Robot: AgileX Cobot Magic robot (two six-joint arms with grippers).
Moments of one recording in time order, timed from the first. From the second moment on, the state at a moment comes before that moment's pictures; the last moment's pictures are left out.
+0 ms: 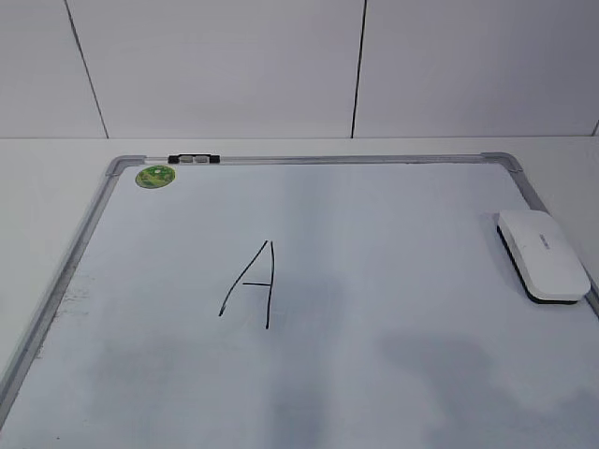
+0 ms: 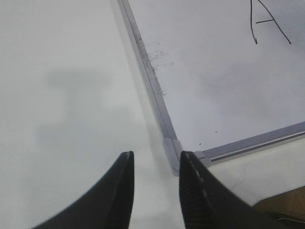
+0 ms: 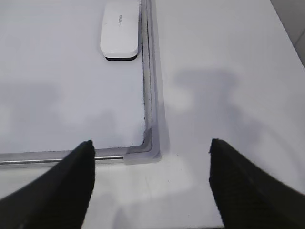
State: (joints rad) left arm -0.23 0.18 -0.51 -0.03 1.11 0.04; right arm 0.15 0.00 -0.54 -0.19 1.26 0.13
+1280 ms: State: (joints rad) left arm -0.23 0.12 -0.51 -0.03 1.10 0.04; right arm 0.15 -0.01 -0.50 -0.20 1.16 0.13
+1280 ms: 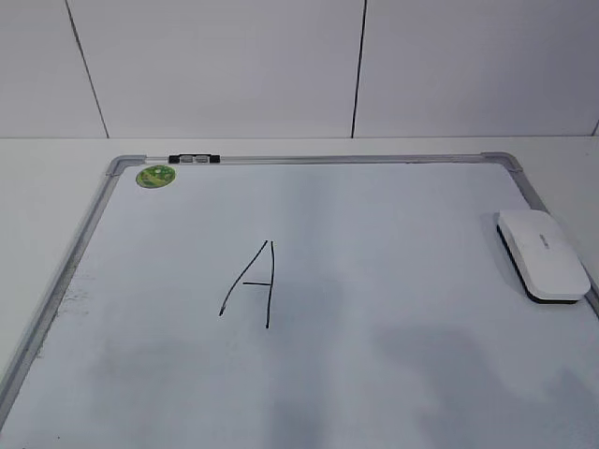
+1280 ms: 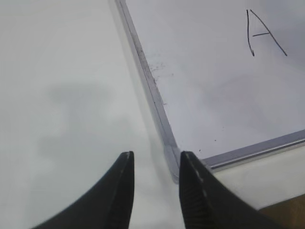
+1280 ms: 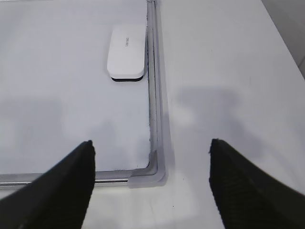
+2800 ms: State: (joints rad) left arm -0.02 0.01 -0.51 -0.03 1.11 0.04; right arm 0.01 -0.02 -0.50 -0.20 1.16 0.13
